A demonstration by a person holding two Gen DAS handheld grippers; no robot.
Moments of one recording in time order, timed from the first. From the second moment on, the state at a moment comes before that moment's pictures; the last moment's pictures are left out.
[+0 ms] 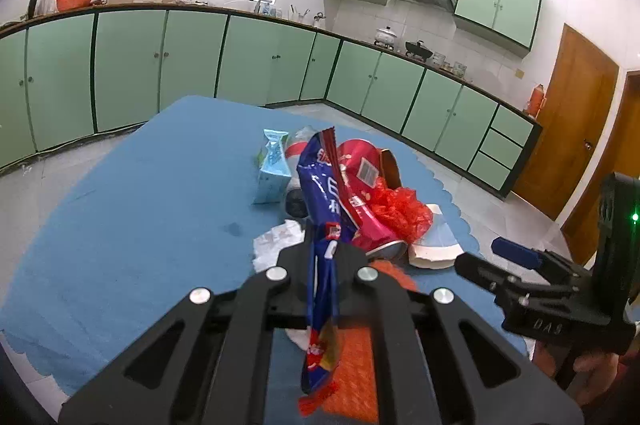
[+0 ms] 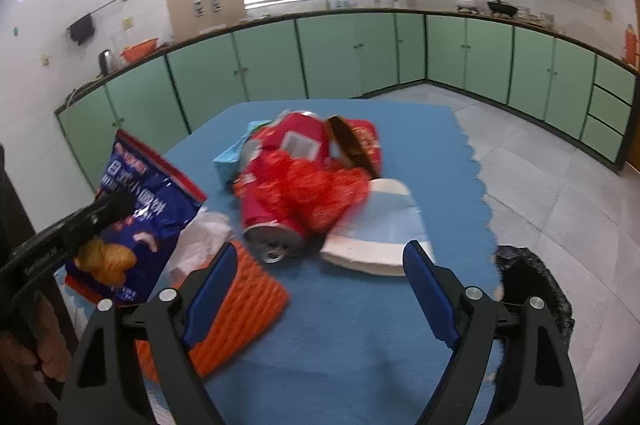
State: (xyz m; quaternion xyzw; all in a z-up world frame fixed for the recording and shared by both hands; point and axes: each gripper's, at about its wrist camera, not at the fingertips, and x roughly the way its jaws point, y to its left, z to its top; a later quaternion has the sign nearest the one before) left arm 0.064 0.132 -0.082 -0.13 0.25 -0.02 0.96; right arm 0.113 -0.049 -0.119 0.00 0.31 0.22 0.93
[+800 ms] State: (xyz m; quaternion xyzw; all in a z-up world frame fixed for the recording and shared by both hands) left arm 0.056 0.159 -0.113 -0.11 0.29 0.05 0.95; right arm 0.107 0.004 -0.151 -0.06 0.35 0.26 0.90
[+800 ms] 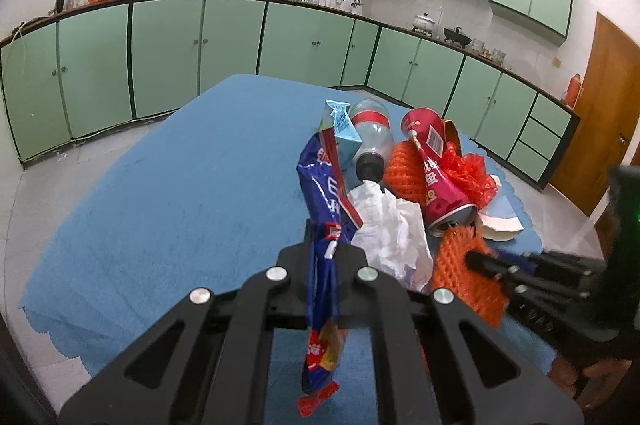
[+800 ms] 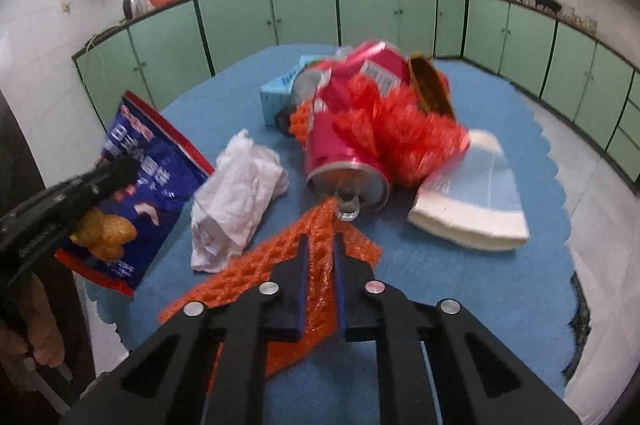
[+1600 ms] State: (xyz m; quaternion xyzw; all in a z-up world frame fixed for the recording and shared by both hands) left arm 0.057 0.104 -0.031 -0.07 0.20 -0.02 0.98; right arm 0.089 -0.063 -0.059 0.01 0.27 0.31 0.91
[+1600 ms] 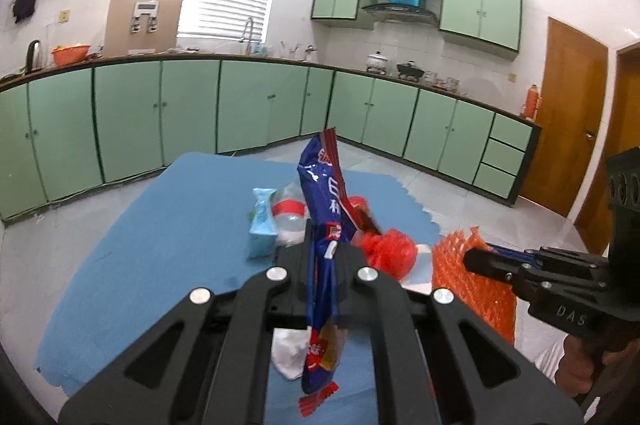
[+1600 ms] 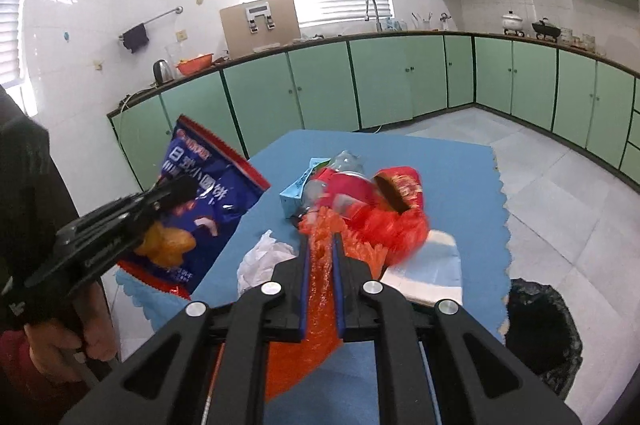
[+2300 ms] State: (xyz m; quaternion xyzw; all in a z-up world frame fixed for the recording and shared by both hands) left arm 0.153 -0.082 -0.073 -0.04 0.23 -0.24 0.94; right arm 0.132 -0.256 -0.066 0.04 0.25 0.03 0.97
